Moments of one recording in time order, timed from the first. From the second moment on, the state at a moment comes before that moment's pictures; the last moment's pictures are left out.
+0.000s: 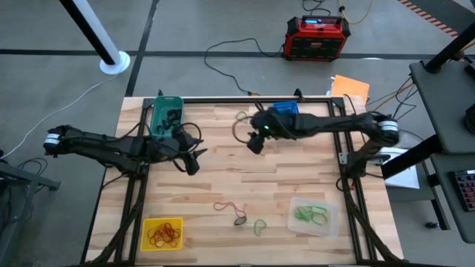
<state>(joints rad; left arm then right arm) -0.08 0.93 0.63 -0.26 -0.48 -0.22 -0.20 1.63 1.24 -0.41 0.25 0.20</state>
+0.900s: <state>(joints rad) -0.08 0.92 0.62 -0.25 -0.68 -0.24 -0.42 2.29 1.89 -0.71 0.10 0.14</state>
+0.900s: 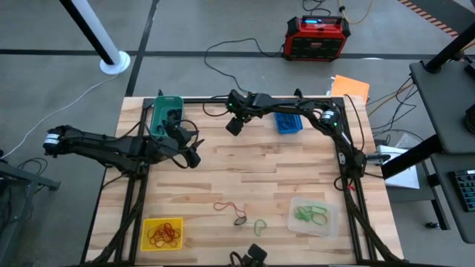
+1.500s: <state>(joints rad) -0.08 0.92 0.61 -0.25 -0.69 -0.21 -0.46 2.44 1.99 -0.79 0.06 0.07</state>
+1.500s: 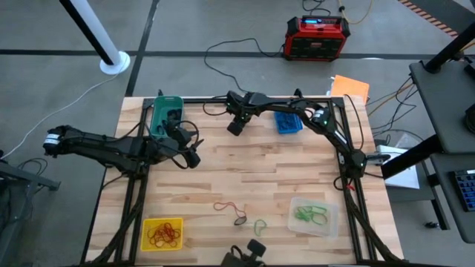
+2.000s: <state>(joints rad) -0.08 0.92 0.61 -0.24 -0.70 -0.22 -0.44 2.30 1.99 -0.91 0.00 0.00</state>
